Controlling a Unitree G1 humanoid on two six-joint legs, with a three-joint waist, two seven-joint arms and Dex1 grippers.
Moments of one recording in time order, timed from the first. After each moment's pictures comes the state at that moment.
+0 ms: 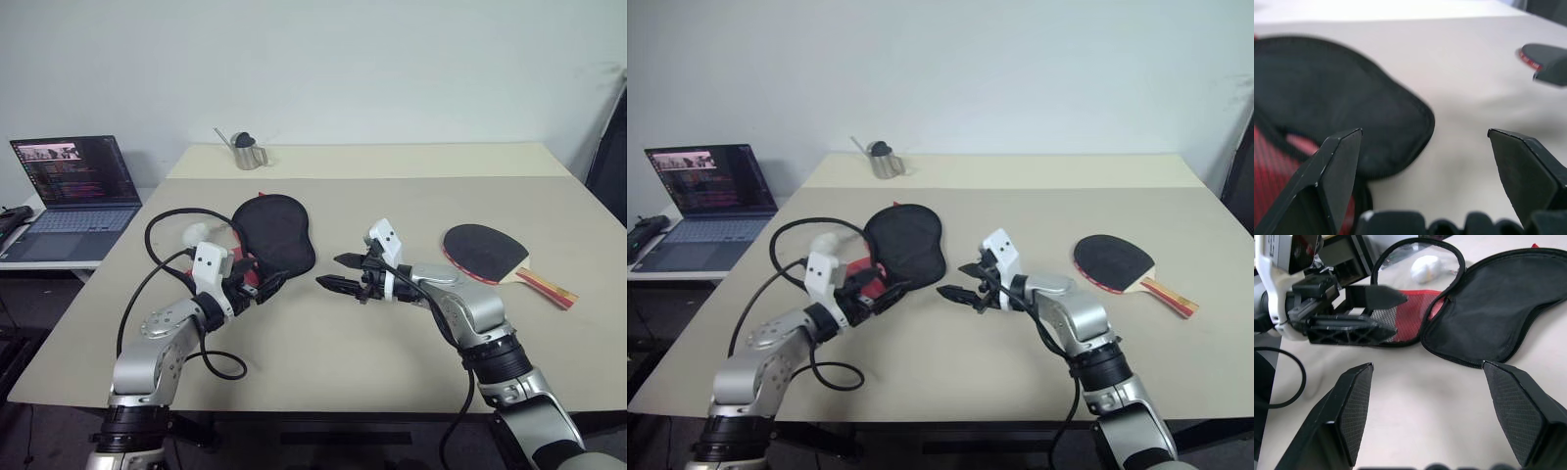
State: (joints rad) left arm -0.33 0.52 0.17 -0.02 -0.45 0.49 -0.62; right arm -0.75 -0.21 0.18 0.16 0.37 0.68 0.73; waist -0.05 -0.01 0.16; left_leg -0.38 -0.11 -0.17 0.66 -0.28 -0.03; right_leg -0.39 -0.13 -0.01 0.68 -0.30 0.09
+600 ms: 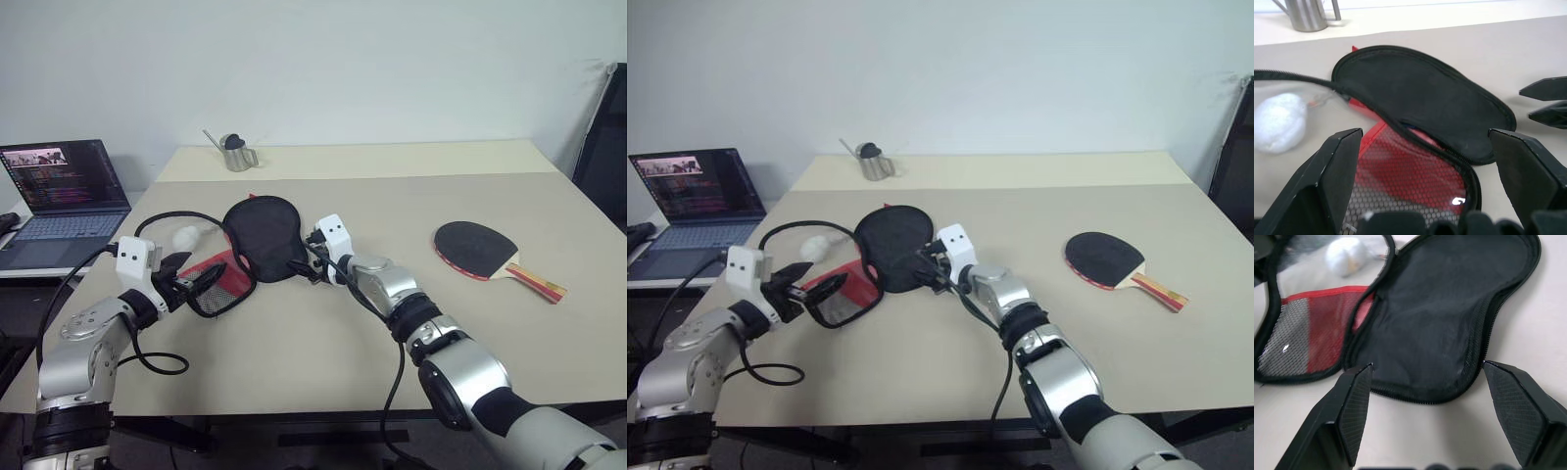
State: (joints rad) left arm -0.28 0.66 0.35 0.07 -0.47 0.45 -0.67; right arm -1.12 0.11 0.12 1.06 0.15 0.25 0.43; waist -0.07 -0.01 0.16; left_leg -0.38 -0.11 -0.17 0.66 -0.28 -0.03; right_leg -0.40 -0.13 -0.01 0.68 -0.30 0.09
